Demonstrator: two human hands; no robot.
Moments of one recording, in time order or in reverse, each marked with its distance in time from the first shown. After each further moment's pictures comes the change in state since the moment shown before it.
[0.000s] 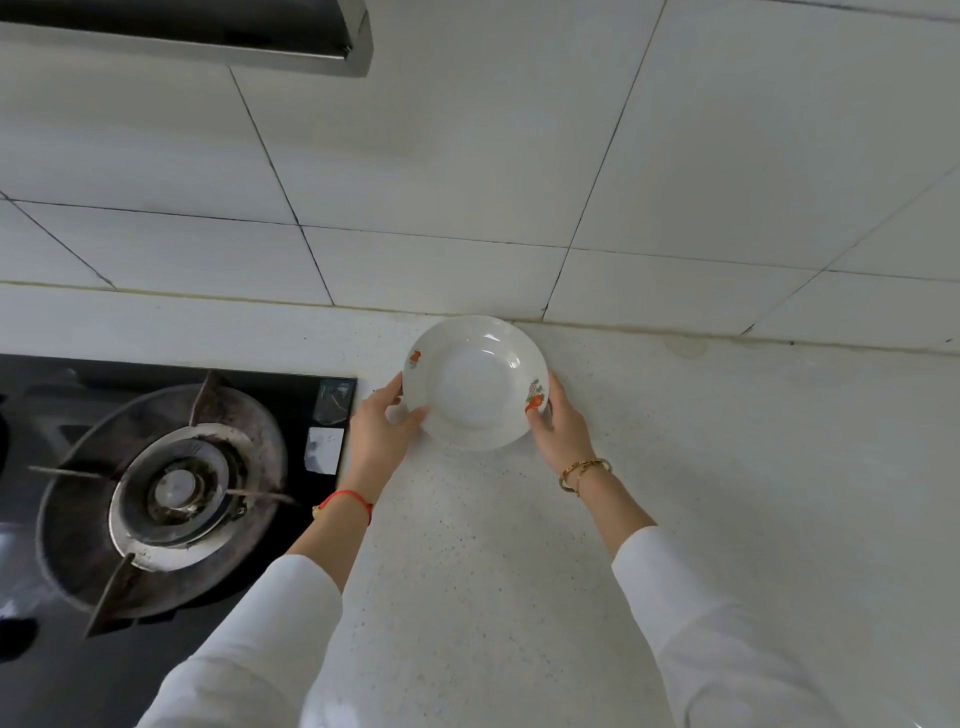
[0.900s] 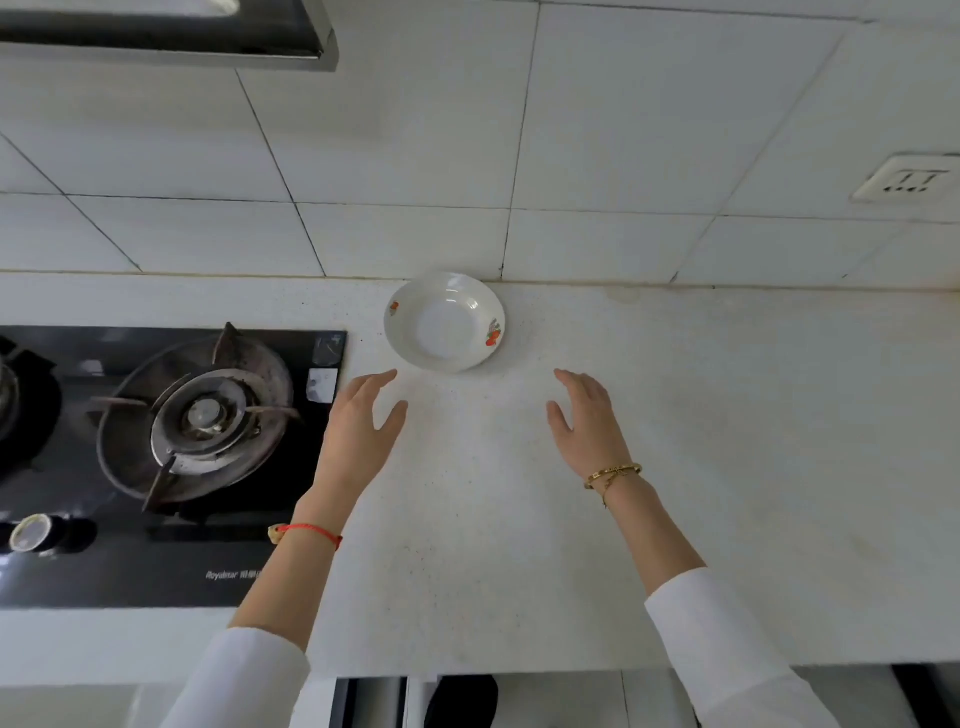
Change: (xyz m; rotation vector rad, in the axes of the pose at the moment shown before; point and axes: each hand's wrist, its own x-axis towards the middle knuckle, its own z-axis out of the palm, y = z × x) left_hand -0.165 0.050 -0.047 0.308 0.014 0.316; right_hand -0.163 0.008 -0.080 -0.356 0.121 -0.181
